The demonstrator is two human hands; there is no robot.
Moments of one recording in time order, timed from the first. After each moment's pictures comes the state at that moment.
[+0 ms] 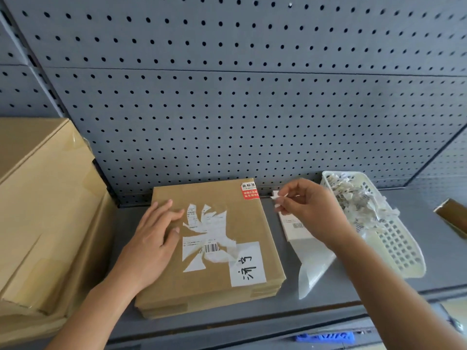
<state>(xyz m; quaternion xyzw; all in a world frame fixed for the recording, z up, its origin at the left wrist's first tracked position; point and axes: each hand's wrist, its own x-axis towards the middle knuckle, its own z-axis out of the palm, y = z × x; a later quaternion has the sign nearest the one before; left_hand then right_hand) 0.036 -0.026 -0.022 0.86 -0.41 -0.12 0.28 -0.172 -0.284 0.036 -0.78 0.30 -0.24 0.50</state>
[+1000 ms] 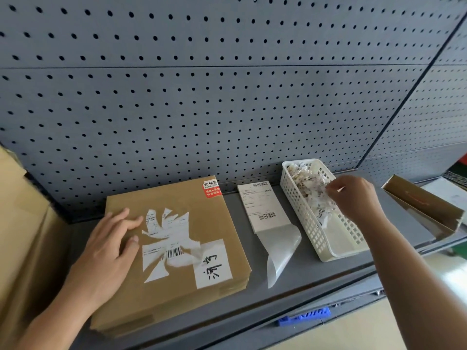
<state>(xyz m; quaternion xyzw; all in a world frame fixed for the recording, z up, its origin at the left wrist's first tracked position) 0.039 -0.028 -0.024 0.86 -0.42 -0.09 0.28 -0.288 -0.393 0.019 -0.81 0.54 -0.21 0.13</state>
